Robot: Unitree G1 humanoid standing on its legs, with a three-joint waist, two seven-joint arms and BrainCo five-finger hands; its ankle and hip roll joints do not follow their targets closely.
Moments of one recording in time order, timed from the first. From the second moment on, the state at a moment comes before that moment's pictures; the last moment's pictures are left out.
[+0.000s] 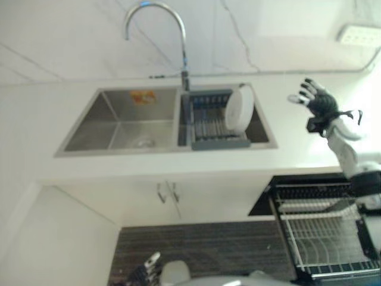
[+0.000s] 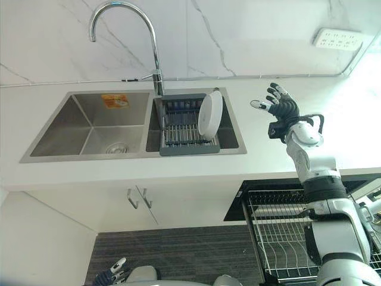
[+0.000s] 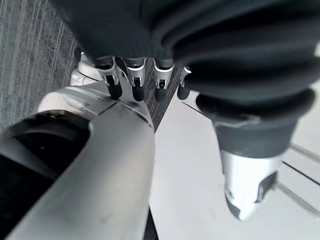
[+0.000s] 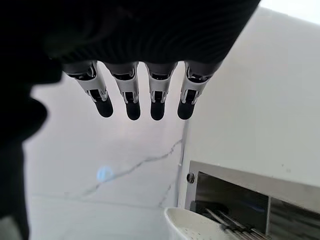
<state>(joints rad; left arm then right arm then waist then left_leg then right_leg) 0.15 0.30 -0.04 1.04 -0.61 0.15 -0.48 -0.76 -0.72 0.12 0.50 0.57 0.23 0.05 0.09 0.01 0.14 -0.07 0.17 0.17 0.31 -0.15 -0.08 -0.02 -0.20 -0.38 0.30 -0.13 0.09</state>
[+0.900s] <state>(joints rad) 0.12 0.31 -0.05 1.09 -0.61 0.16 -0.48 -0.89 -0.71 0.23 0.86 0.61 0.33 0.10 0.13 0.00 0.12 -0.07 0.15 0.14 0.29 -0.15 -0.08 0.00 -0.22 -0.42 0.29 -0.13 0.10</state>
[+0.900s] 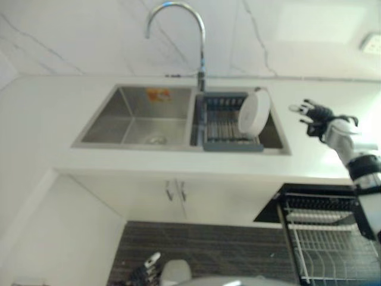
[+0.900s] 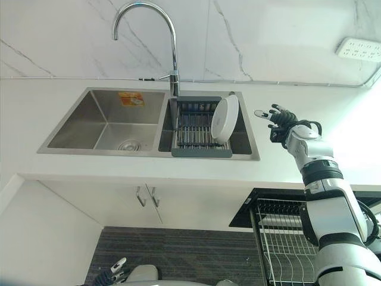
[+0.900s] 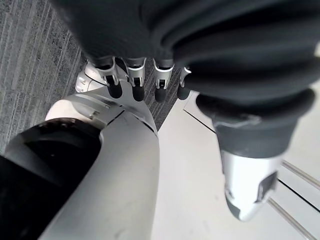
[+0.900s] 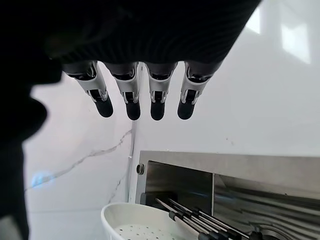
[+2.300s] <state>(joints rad) 0.11 0.29 -0.05 1.08 -0.65 0.18 -0.45 -0.94 -0.66 0.23 0.98 0.61 0.34 0.12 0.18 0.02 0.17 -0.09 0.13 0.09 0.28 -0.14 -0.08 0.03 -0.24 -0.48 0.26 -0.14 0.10</state>
